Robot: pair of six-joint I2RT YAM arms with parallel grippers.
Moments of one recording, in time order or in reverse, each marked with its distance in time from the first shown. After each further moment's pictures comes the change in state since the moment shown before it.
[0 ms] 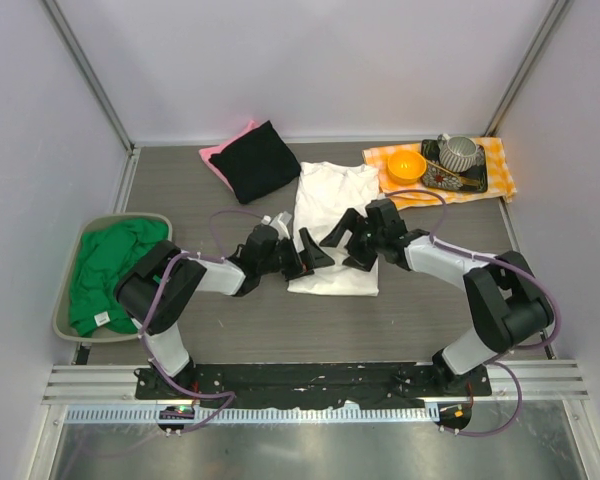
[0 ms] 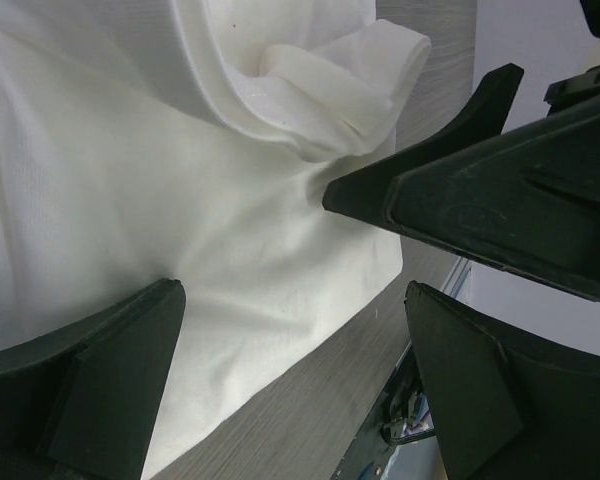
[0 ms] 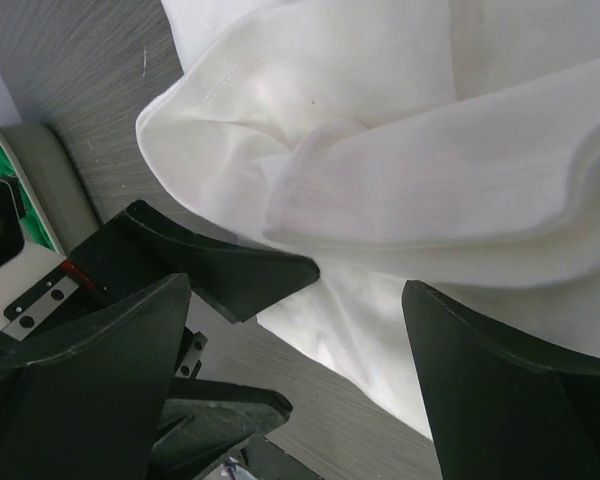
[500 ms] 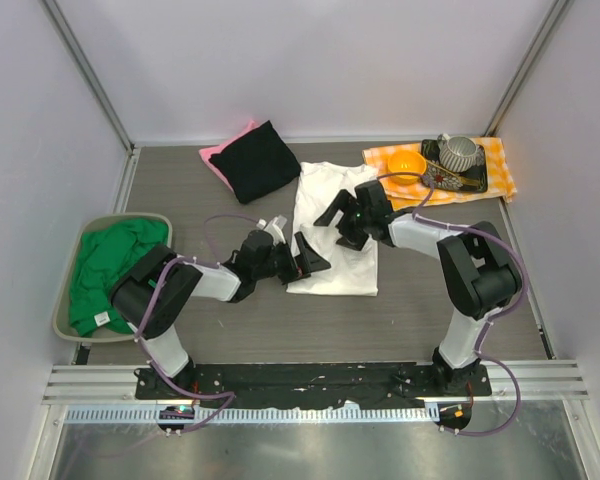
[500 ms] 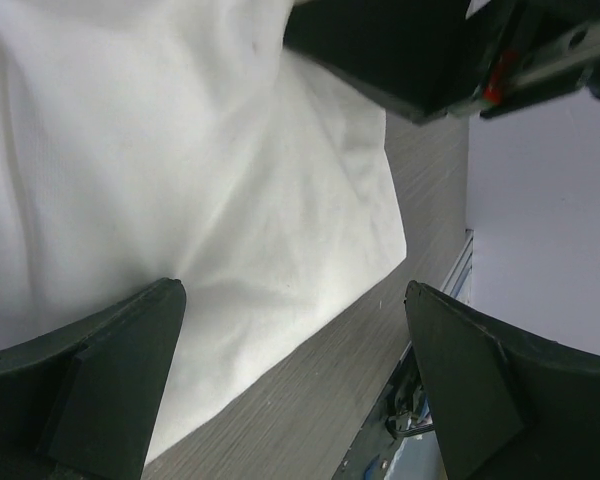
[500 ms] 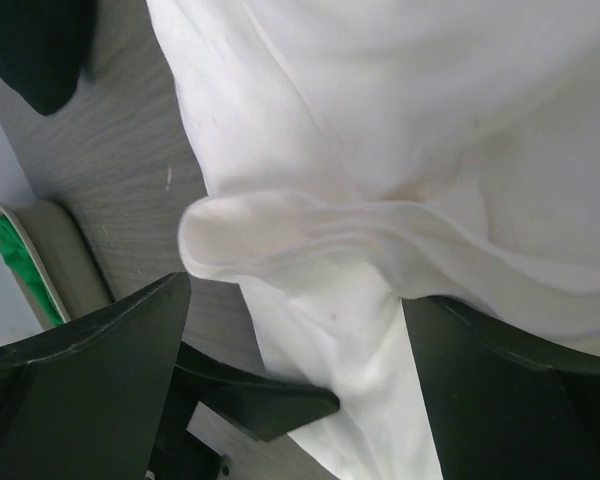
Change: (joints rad) left arm 0.000 -0.034 -0.068 0.056 -0.011 0.000; right arm -0.022 0.240 0.193 0.056 0.045 -0.003
